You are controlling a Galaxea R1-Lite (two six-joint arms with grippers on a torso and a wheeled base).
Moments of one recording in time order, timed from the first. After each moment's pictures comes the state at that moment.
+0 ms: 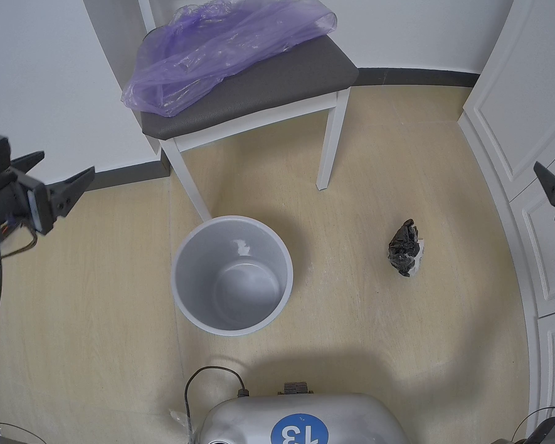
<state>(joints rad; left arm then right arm) -0.21 1.18 -0.84 -0.30 0.02 0.27 0.29 1.08 -0.49 -0.72 -0.41 0.18</state>
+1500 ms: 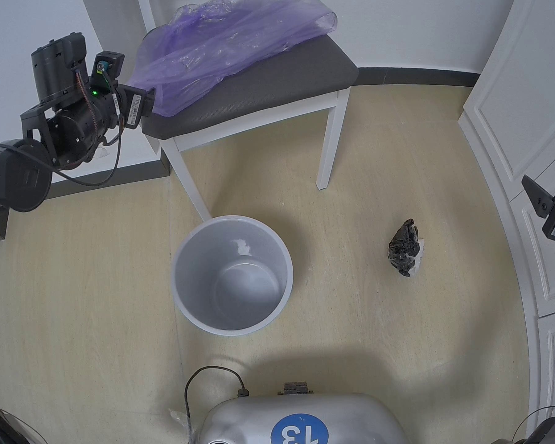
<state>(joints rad) -0.32 1.73 -1.36 -0.47 0.46 0.50 0.28 1.12 -0.47 -0.72 -0.42 0.17</state>
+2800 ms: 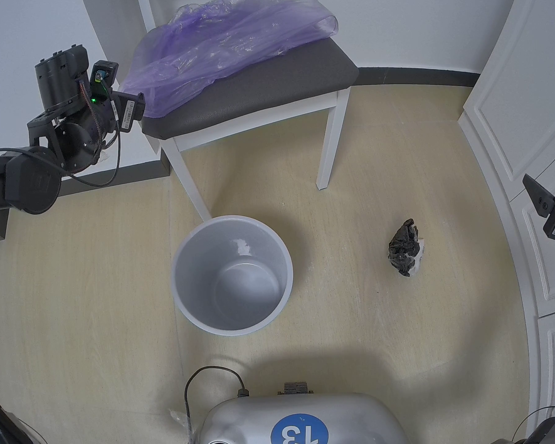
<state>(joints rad) -0.27 1.77 -1.36 -0.55 0.50 0.50 0.28 1.11 -0.47 -0.73 -0.42 0.16</state>
